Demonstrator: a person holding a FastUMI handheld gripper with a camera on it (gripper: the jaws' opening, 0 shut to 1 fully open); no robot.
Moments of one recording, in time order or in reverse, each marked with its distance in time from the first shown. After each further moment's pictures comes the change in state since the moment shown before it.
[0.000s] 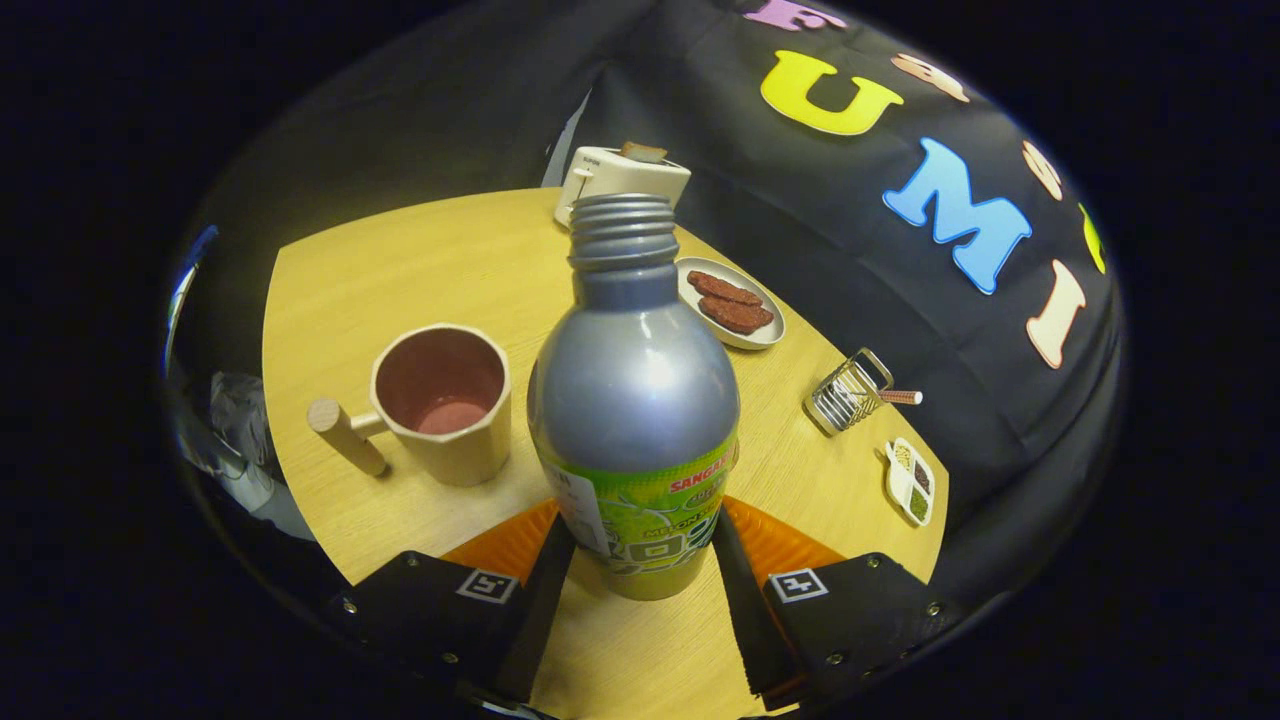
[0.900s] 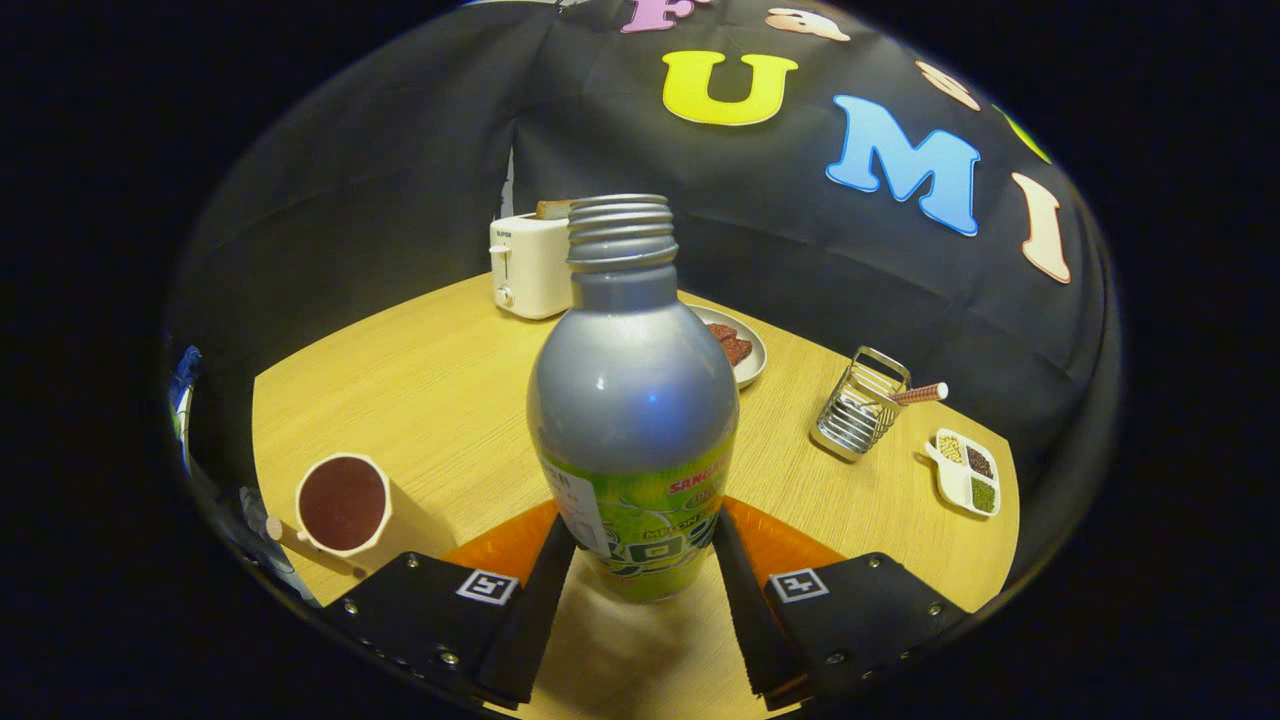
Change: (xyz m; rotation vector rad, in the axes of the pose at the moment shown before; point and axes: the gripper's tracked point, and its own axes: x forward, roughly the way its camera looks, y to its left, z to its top) arm 0.065 -0.049 0.041 0.230 -0.188 0.060
